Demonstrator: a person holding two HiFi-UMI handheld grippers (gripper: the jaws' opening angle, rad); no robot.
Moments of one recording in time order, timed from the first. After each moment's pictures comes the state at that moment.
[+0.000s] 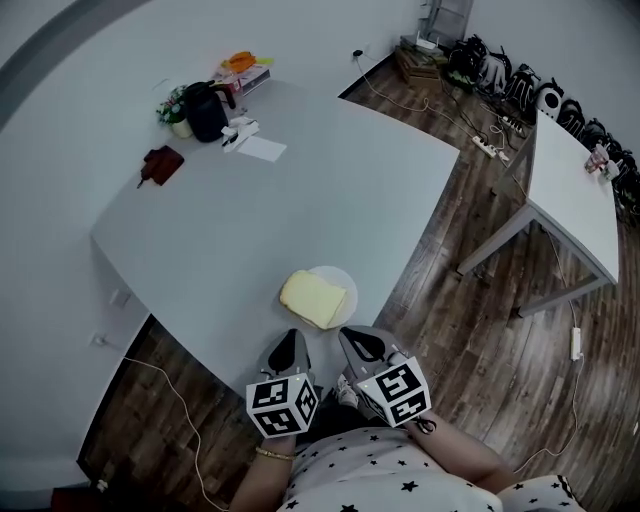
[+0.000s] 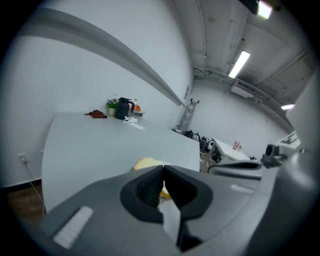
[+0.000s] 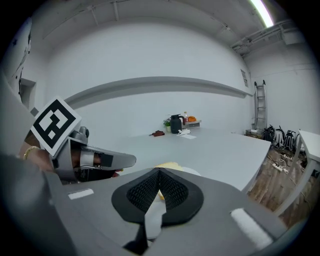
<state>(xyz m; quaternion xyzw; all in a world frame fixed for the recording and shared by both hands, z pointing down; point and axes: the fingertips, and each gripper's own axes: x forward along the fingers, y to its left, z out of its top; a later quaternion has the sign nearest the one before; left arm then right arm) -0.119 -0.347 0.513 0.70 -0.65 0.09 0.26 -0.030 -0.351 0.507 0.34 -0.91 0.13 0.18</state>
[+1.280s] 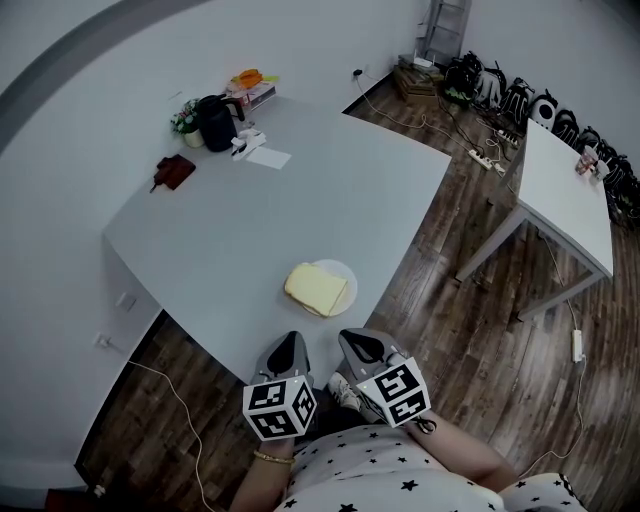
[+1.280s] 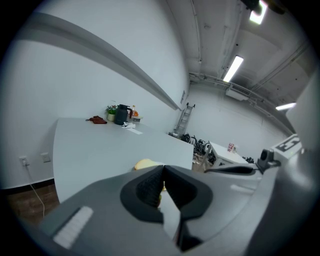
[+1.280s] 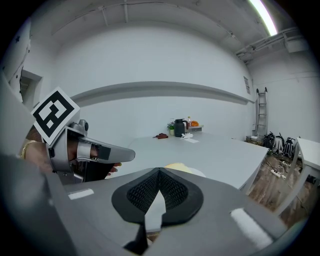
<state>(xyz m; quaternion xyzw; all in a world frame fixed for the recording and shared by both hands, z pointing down) -0.117 -0.294 0.484 0.72 -0.65 0.07 0.24 -0.031 -0.300 0.491 0.34 -0.92 0.10 0.17</state>
